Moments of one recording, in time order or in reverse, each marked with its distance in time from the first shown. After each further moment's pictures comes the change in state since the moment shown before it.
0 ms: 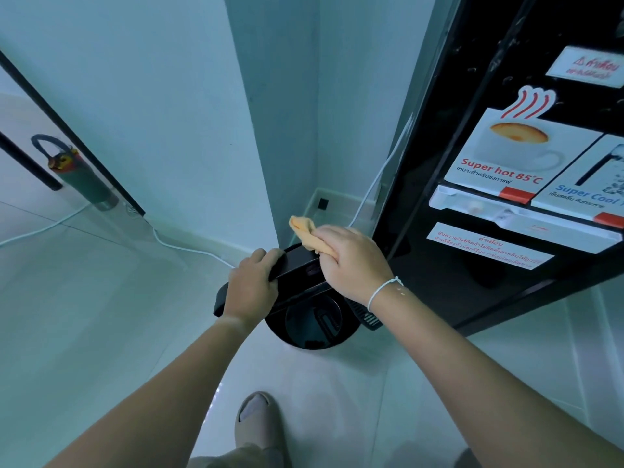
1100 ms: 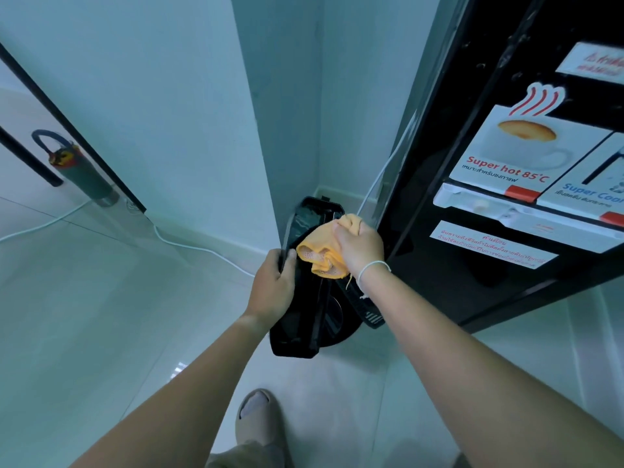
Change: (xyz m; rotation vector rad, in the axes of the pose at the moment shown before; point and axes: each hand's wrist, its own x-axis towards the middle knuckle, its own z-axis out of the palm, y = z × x) left_hand -0.007 0.035 0.004 -0.666 -0.009 -0.325; right_hand 0.025 0.006 0.019 0.622 0.194 0.805
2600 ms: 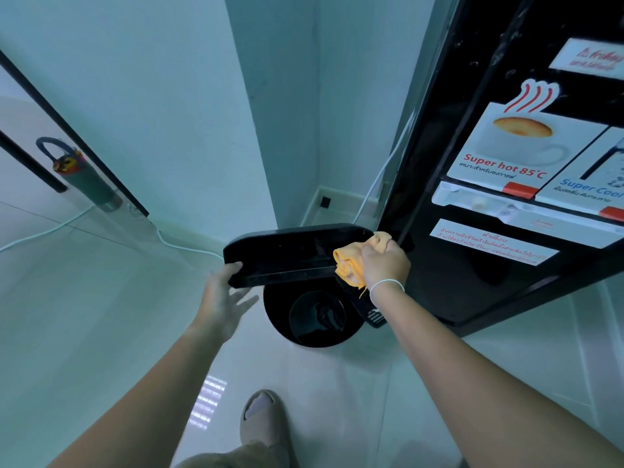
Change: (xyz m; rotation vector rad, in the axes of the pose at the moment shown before) left_hand 0.010 -0.032 -0.055 -0.745 0.083 -0.527; right_hand 0.007 0.040 -0.019 0.014 0.240 0.089
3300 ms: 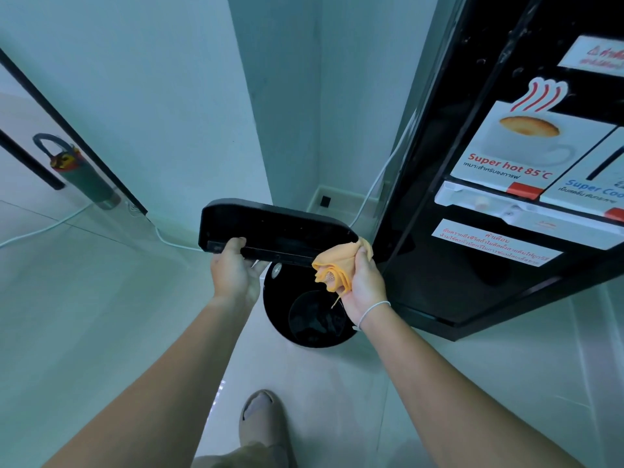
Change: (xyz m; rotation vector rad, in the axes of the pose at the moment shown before) left_hand 0.004 0.020 0.048 -0.405 0.051 0.184; right_hand -0.018 0.018 0.021 0.779 -0.341 0.344
